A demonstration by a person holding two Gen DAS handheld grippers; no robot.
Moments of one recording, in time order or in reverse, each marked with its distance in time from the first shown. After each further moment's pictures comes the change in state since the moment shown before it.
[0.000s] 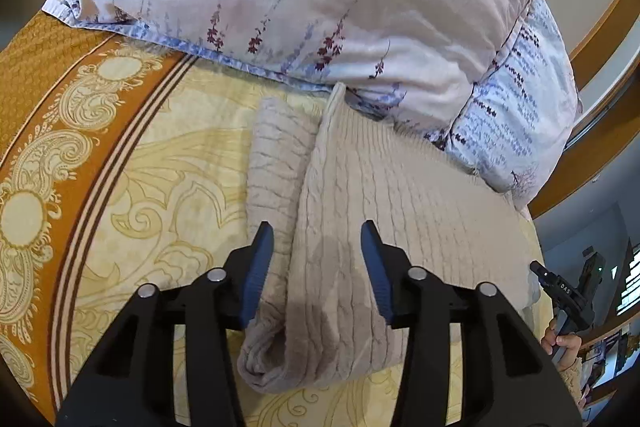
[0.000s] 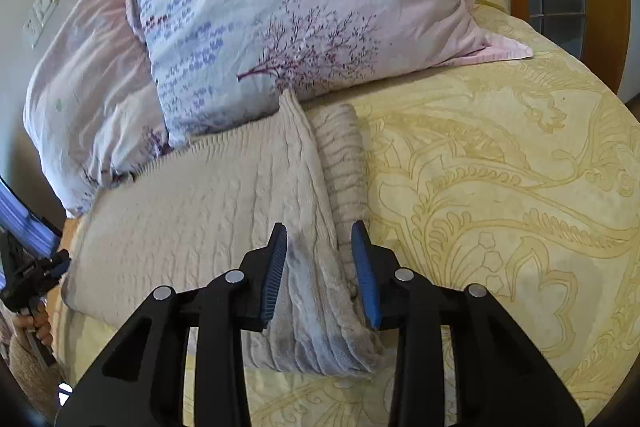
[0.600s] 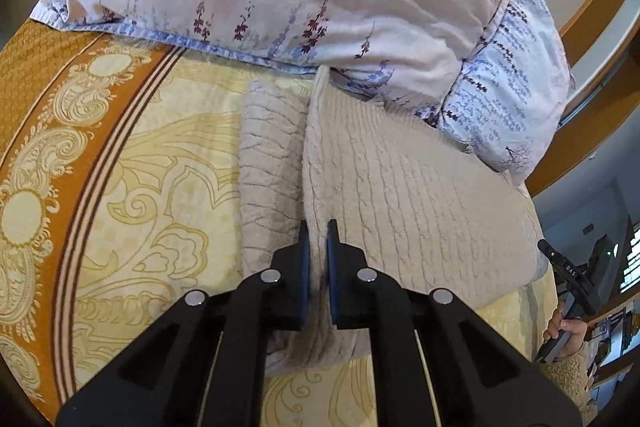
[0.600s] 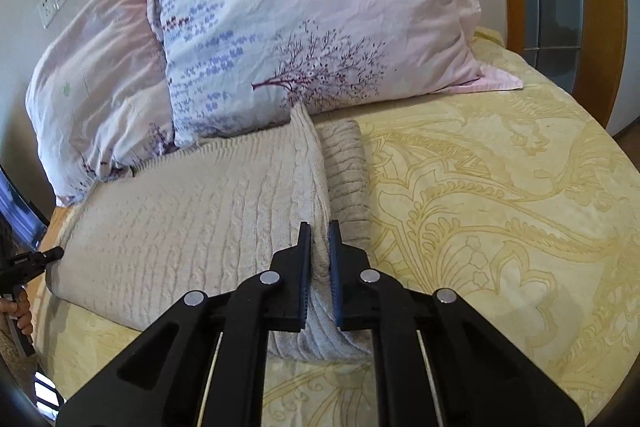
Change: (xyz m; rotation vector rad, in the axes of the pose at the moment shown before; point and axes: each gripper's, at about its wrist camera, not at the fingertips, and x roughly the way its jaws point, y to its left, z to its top) left arm -0.006 -0.003 -0.006 0.057 0.046 -0.020; right arm -0.025 0.015 -0.010 -0.053 -0.093 -0.034
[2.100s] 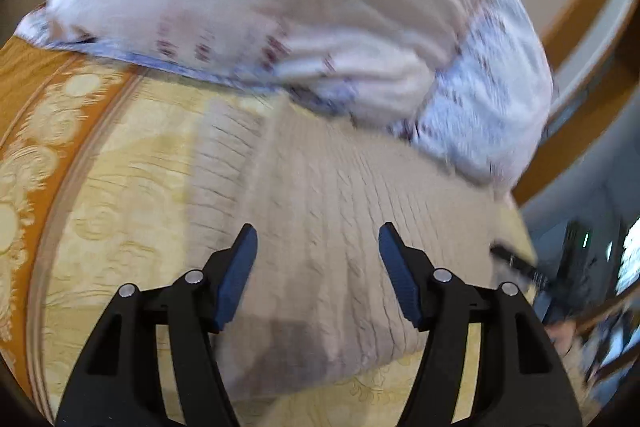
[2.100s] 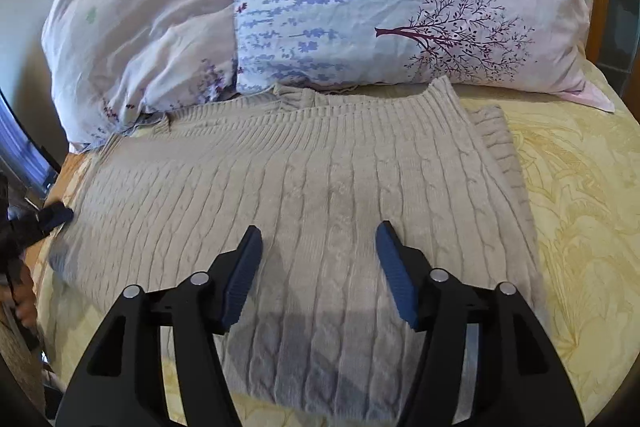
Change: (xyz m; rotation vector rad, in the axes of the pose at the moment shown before) left arm -0.002 -0.009 0.008 -0.033 -0.088 -0.045; right arm 0.064 0.082 -0.005 -0.135 0.155 0.091
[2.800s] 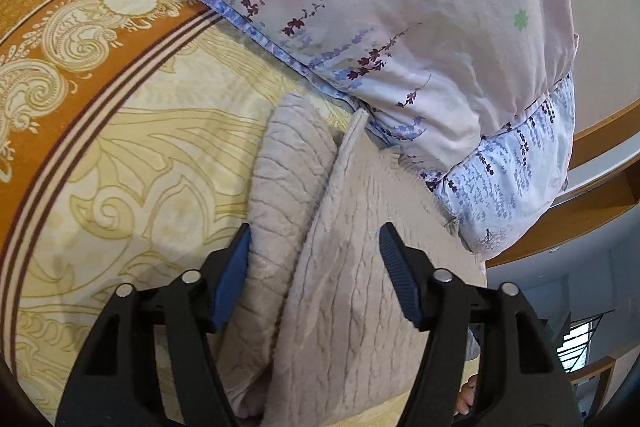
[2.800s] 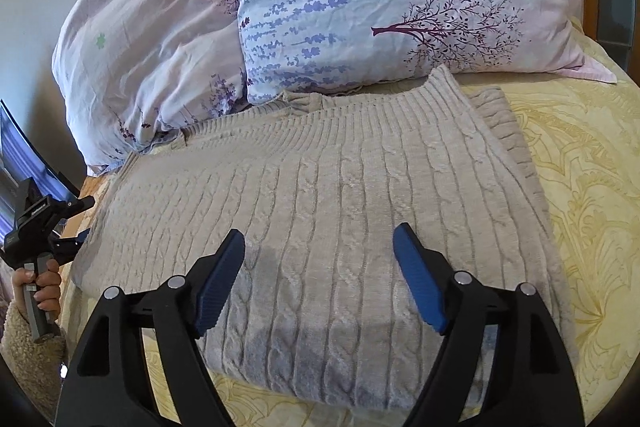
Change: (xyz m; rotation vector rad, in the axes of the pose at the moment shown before) left arm 0.031 0.051 0.019 -0.331 0.067 -0.072; right arm -0.002 0.000 0.001 0.056 -0.036 0.059
